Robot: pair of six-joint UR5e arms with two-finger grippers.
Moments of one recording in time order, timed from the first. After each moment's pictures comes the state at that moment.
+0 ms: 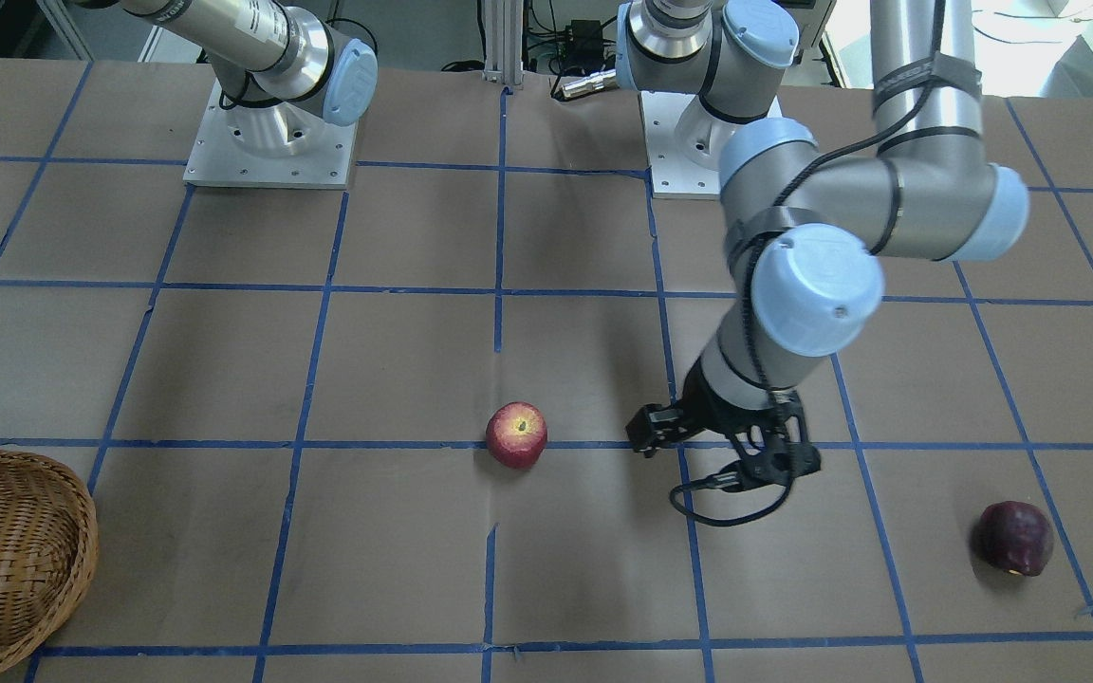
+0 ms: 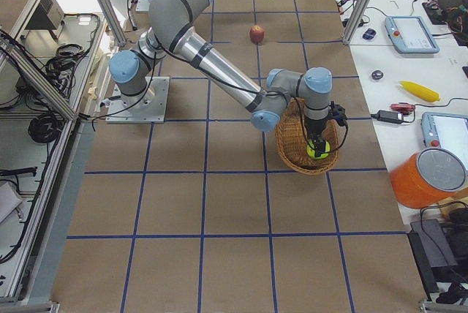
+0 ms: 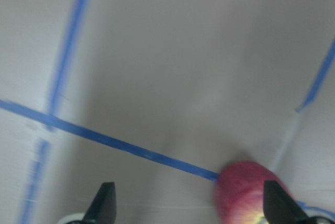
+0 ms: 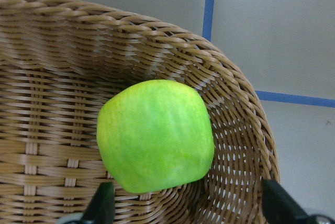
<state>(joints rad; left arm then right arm) -1.58 -1.95 -1.54 -1.26 1.53 -0.23 1.06 -0.95 1.38 -2.27 -1.69 -0.65</state>
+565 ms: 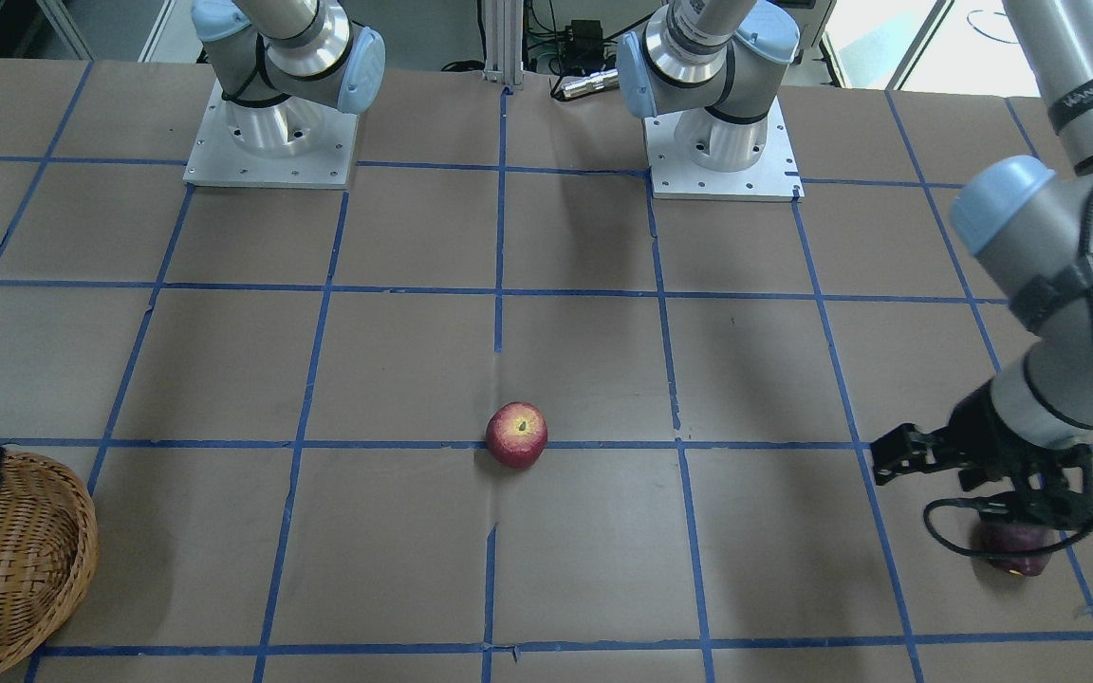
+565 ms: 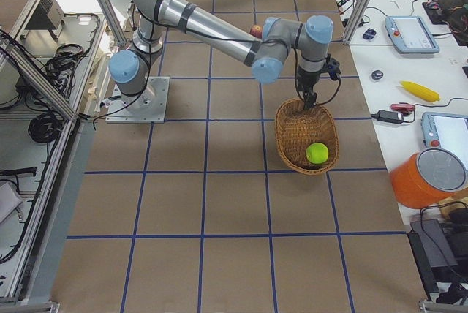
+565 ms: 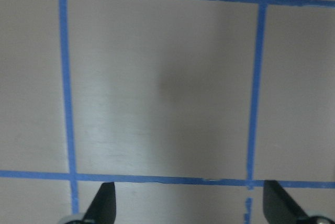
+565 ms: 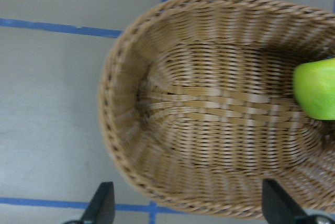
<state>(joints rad) -1.23 -2.00 -1.49 -1.19 1.56 0.45 1.26 -1.15 1.39 -1.86 -1.61 -0.41</state>
